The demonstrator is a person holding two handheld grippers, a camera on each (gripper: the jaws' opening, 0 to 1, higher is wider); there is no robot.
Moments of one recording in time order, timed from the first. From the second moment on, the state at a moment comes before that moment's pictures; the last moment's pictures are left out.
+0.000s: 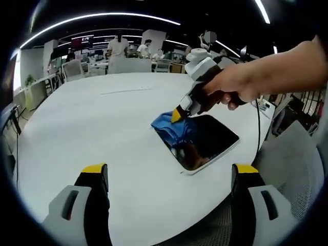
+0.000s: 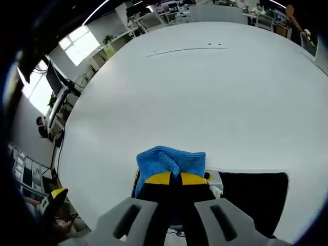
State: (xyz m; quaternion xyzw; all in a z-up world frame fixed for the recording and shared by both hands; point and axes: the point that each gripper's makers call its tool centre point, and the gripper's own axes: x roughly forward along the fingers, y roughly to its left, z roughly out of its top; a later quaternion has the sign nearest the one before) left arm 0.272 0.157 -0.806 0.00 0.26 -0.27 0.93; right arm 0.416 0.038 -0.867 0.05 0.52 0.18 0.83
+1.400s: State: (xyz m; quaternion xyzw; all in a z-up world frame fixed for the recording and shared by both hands) left arm 0.273 0.160 -0.805 0.00 0.26 -0.27 0.93; right arm 0.365 0.036 -0.871 0.07 0.51 0.15 0.85
